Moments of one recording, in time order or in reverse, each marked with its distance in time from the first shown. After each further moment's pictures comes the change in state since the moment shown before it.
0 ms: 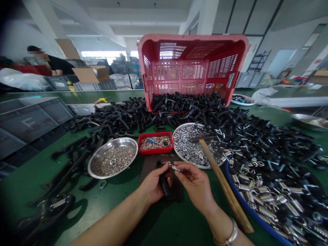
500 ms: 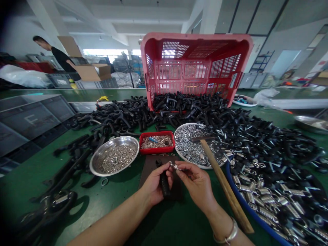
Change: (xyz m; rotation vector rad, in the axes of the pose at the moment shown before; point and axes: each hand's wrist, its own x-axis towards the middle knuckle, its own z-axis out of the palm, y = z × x) left_hand -0.007 0.002 0.004 -0.106 -0.003 -0.128; right_hand 0.001 -0.003 0.000 -0.050 0.004 0.014
